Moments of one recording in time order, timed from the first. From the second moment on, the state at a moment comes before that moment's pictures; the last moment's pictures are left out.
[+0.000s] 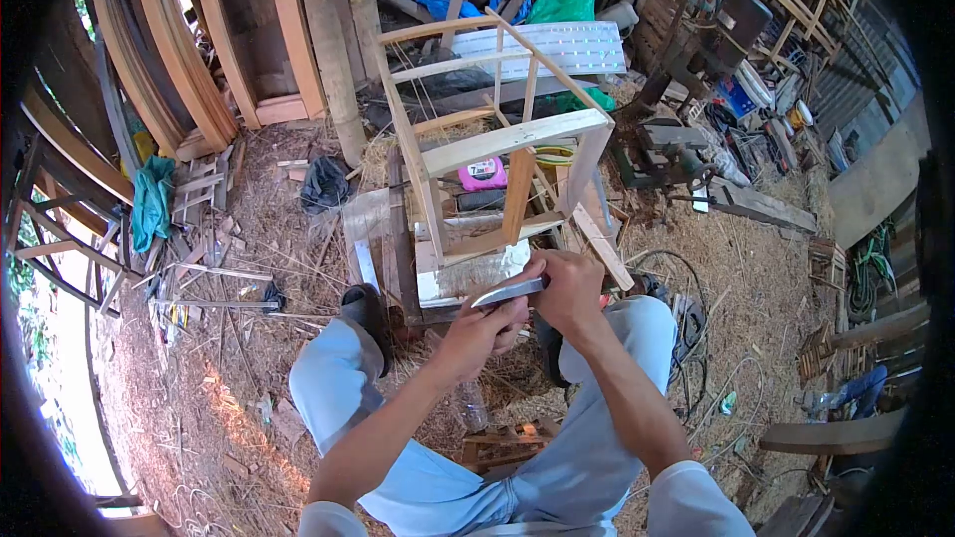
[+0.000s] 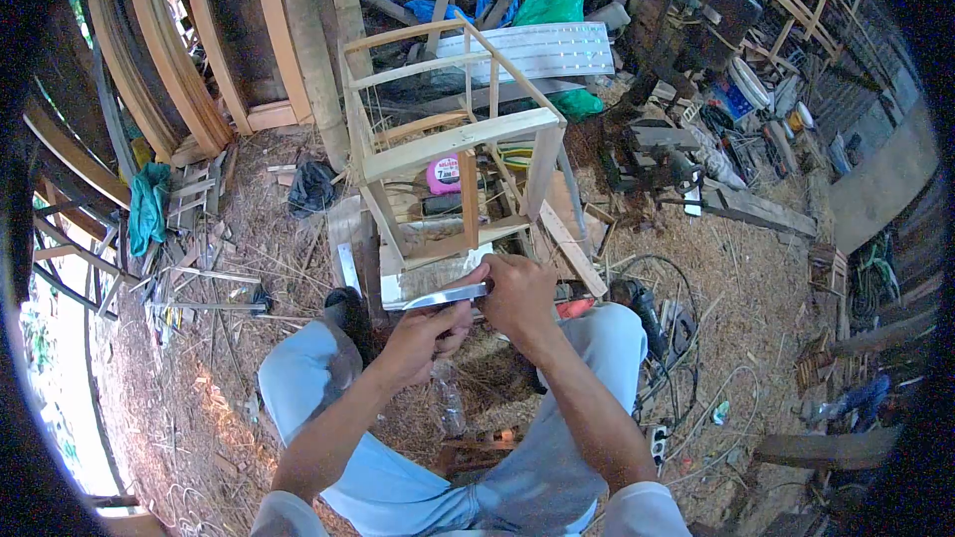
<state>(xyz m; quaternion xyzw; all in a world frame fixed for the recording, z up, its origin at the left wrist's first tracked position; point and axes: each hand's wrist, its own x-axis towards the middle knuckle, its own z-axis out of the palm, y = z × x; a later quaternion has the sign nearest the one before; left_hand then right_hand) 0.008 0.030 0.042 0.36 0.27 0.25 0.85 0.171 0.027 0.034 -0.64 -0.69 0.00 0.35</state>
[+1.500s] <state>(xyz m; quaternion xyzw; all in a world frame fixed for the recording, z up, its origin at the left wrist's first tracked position) 0.007 0.022 0.052 0.39 0.23 0.24 0.86 0.199 0.029 0.036 -0.67 -0.61 0.04 0.42</state>
